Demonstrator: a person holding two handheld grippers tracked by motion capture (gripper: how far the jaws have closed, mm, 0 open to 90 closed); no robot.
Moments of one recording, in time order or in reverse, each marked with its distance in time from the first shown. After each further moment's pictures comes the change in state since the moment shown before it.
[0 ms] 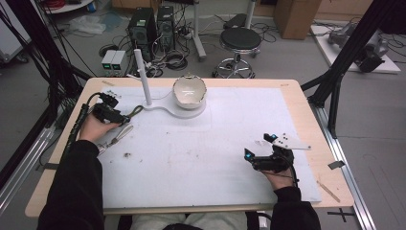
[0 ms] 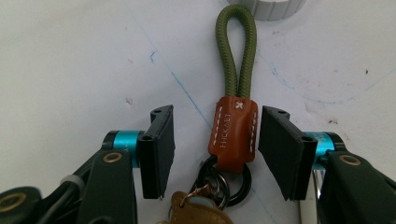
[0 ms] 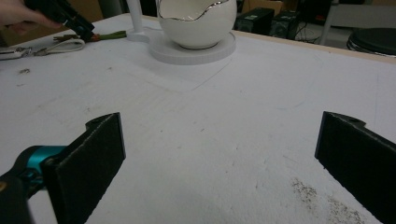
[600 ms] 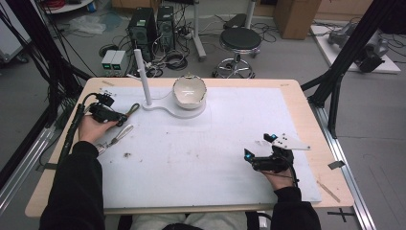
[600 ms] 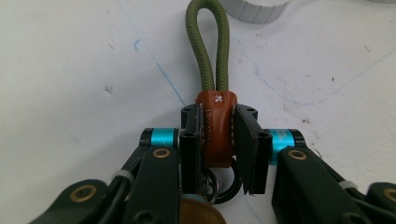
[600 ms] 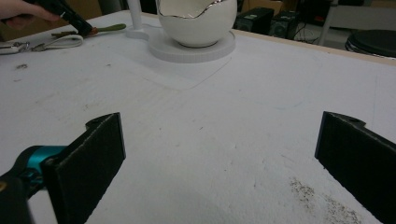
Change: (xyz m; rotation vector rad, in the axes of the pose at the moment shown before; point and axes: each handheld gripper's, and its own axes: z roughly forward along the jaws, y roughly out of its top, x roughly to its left) left arm 0.014 -0.004 -0.006 -0.017 -0.134 -0.106; right arm 0.000 0.000 0.000 0.006 -0.004 -0.019
